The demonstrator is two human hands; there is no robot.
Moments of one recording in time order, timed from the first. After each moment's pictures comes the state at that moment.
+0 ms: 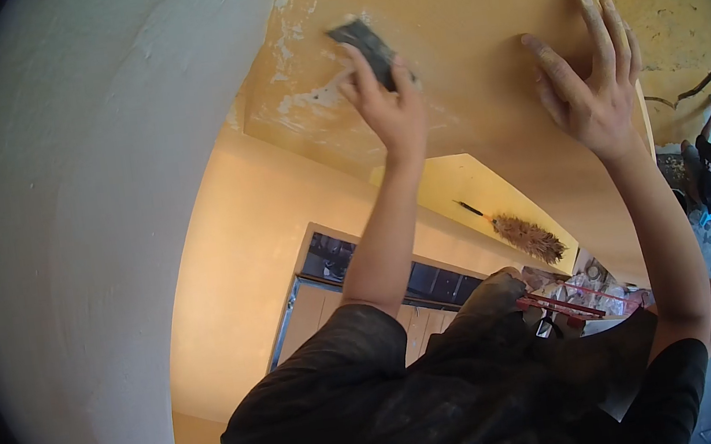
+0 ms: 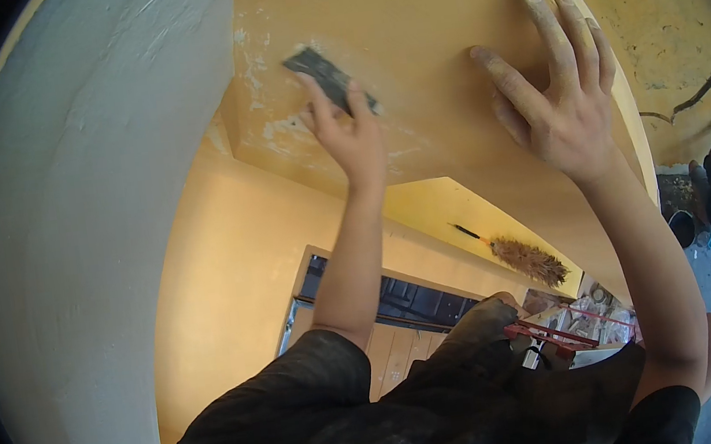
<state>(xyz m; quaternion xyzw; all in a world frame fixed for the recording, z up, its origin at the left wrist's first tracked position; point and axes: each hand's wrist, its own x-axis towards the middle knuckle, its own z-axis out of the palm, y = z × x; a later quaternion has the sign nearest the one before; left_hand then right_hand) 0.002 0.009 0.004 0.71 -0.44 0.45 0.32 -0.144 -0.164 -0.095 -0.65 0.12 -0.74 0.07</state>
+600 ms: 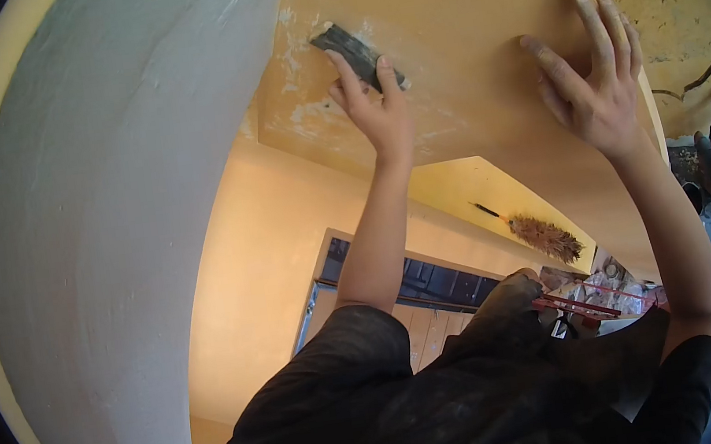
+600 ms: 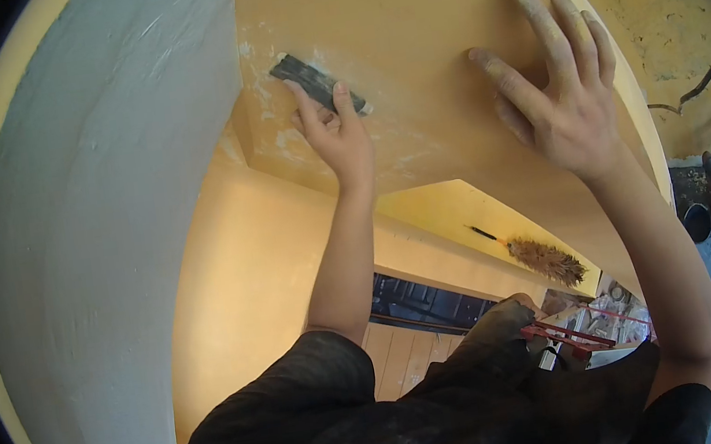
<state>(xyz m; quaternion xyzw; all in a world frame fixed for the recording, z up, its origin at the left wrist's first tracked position) 0.011 0.024 0.025 0.72 -0.42 0.46 0.28 -0.142 -0.165 -0.097 -0.65 0.12 -0.74 0.07</state>
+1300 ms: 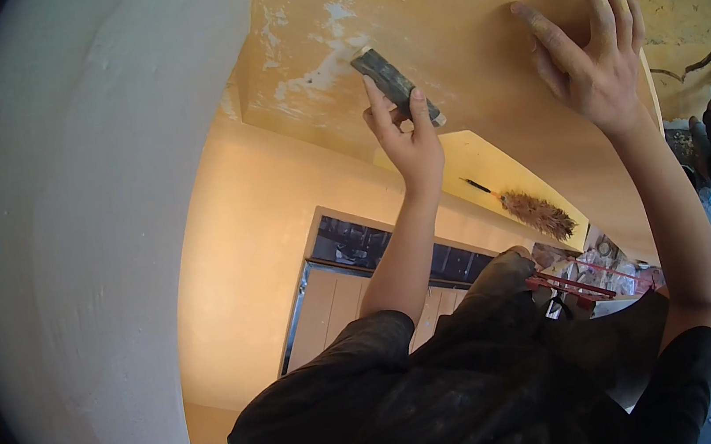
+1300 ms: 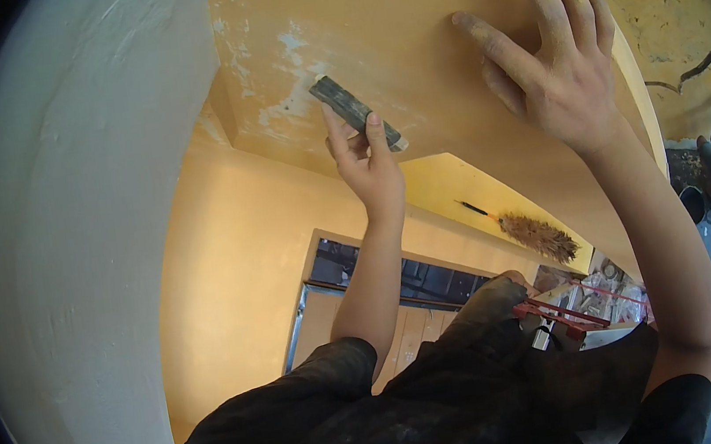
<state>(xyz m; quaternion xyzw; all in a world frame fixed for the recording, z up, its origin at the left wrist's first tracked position) -0.034 0.051 -0.053 0.75 -0.37 0.31 0.45 -0.146 -0.163 -0.093 -0.67 0.12 -0.73 0.04</state>
